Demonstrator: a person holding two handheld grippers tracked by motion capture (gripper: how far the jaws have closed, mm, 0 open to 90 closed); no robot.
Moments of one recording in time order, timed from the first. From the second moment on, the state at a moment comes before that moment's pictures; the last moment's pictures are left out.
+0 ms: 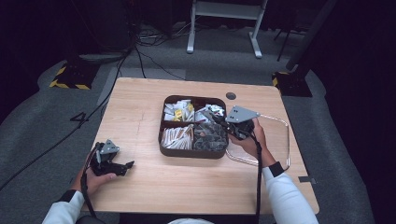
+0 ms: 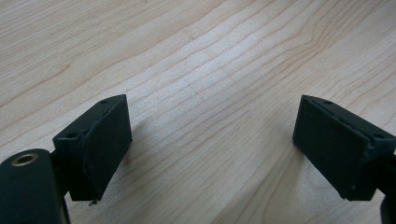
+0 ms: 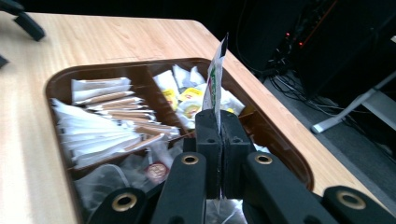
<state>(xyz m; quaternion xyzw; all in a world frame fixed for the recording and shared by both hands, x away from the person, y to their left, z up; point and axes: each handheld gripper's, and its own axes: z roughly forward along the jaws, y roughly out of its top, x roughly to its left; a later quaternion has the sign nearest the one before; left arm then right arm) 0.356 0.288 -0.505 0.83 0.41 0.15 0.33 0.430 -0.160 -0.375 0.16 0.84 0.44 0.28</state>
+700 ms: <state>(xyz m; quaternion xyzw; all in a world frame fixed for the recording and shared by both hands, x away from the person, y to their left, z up) 0.356 0.288 -0.505 0.83 0.41 0.15 0.33 0.389 -0.164 -0.384 0.12 0.85 0.45 0.24</state>
